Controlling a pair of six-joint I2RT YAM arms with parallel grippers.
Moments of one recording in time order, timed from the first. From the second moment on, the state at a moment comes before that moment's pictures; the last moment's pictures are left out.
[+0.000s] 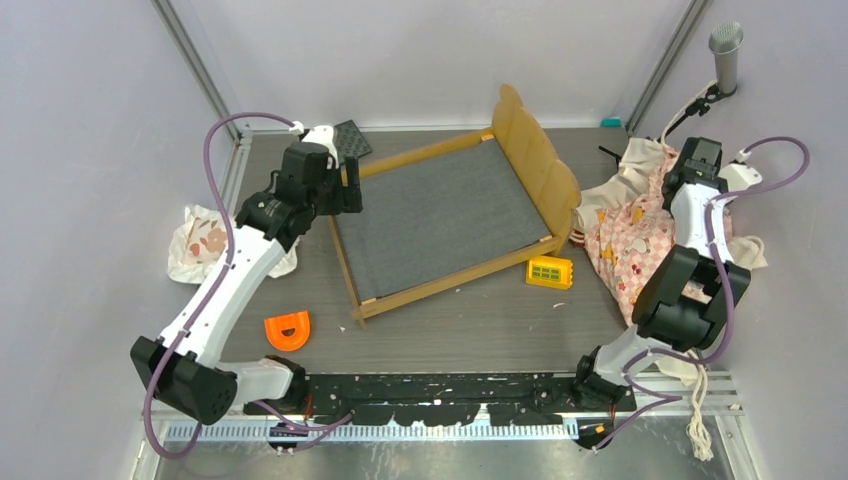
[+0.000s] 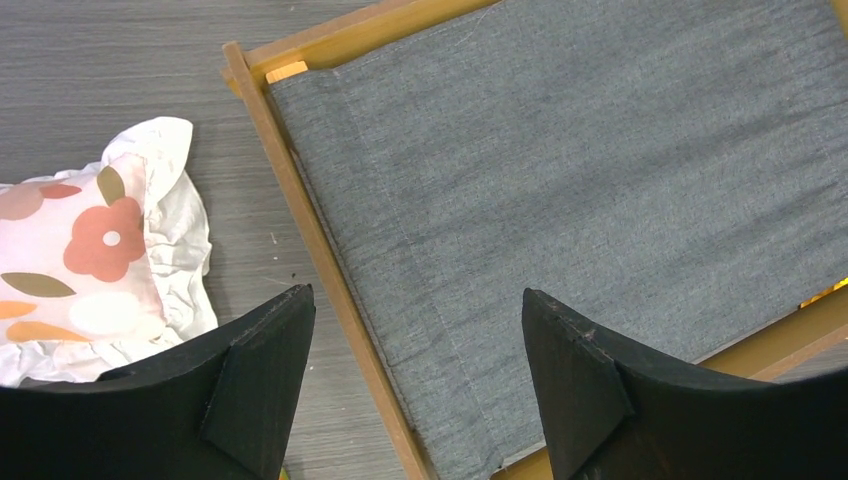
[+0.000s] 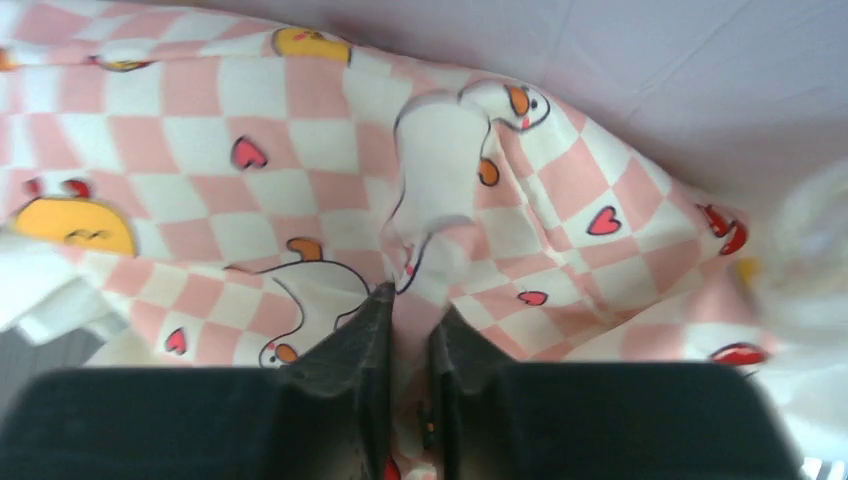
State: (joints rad) left arm -0.41 1.25 1.32 -0.68 -0.21 -0.28; right arm -0.46 1.65 1.35 -0.64 0.59 0.61
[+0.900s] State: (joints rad) left arm -0.41 0.98 1.22 -0.63 -0.21 -0.26; right arm -0.20 1.30 2.23 -0.91 0.37 0.48
